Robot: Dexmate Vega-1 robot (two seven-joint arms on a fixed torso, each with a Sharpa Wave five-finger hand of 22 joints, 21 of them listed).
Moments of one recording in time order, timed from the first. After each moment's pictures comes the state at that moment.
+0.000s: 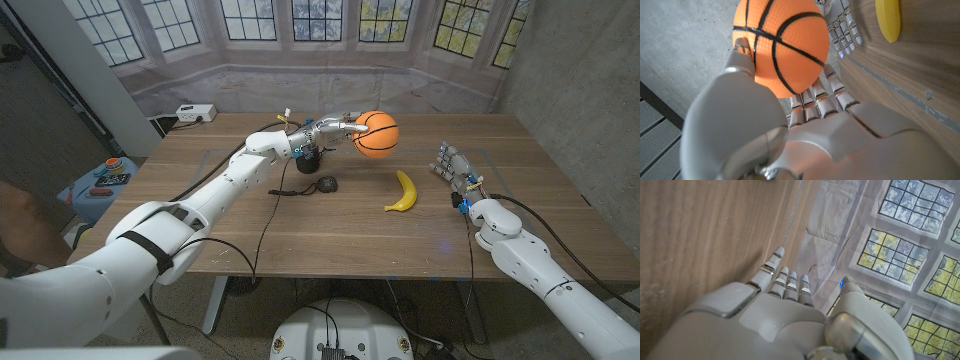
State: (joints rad) left arm 0.36 0.28 0.62 -0.94 -0.63 -0.24 -0.87; left_hand 1.08 -0.01 0.27 -0.15 0.21 0.39 0.03 0.69 0.25 0.32 -0.05 0.63 0.62 0.48 -0.05 0.45 0.50 0.35 0.10 0.46 0.22; right arm -1.10 -0.60 -0.22 -1.59 0.65 0.11 -0.19; right_hand 0.40 0.13 0.27 -0.05 0.19 0.13 0.05 0.19 0.18 0.11 0.06 0.19 0.19 0.11 0.02 0.19 0.20 0.42 0.01 0.19 0.17
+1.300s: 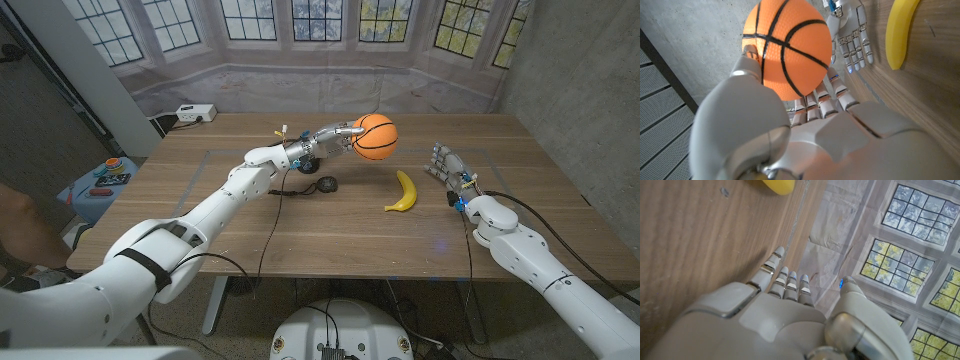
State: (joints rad) left arm 0.45 0.28 0.57 -1.00 -0.74 -0.11 -0.91; left_hand 1.08 0.06 0.26 -0.14 0.21 0.25 0.08 0.60 0.30 0.20 0.02 0.55 0.61 0.40 0.00 0.39 0.48 0.28 0.13 0.46 0.22; right arm -1.08 -0.63 -0.24 -1.61 0.65 0.05 -0.18; right_hand 0.39 0.13 0.27 -0.06 0.19 0.13 0.05 0.19 0.18 0.11 0.06 0.19 0.19 0.11 0.02 0.19 0.20 0.42 0.02 0.19 0.17
